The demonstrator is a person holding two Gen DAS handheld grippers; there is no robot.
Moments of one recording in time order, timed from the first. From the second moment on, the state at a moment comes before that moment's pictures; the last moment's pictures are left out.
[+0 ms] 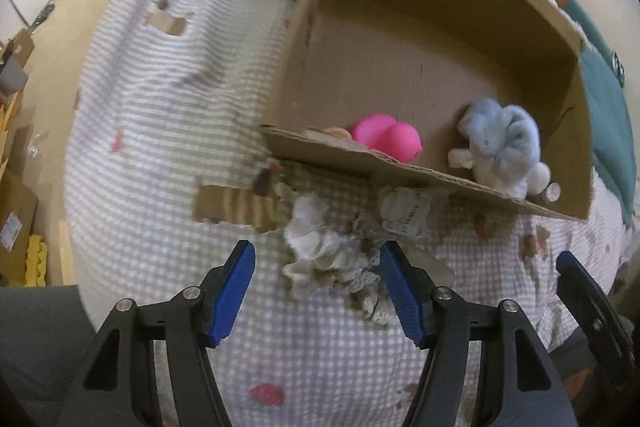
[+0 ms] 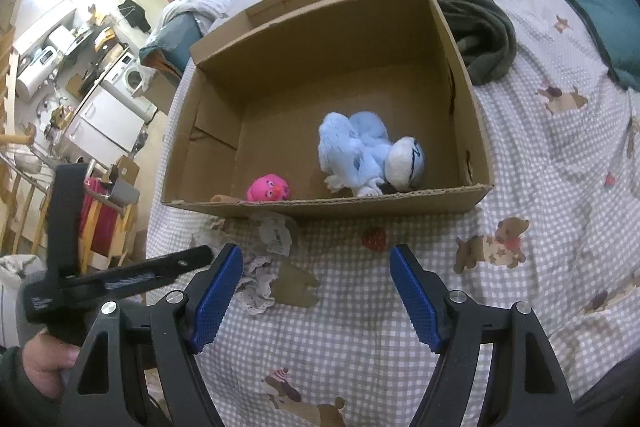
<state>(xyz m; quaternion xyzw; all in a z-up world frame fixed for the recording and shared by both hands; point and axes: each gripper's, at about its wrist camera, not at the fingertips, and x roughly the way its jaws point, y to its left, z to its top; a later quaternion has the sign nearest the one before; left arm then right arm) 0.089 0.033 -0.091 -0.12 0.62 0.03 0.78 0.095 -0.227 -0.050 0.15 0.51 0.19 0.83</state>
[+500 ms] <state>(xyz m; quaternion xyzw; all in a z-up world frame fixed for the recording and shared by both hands) 0.075 0.037 -0.061 -0.11 0.58 0.05 0.81 0.100 -0.227 -0.057 0.15 0.52 0.19 0.82</state>
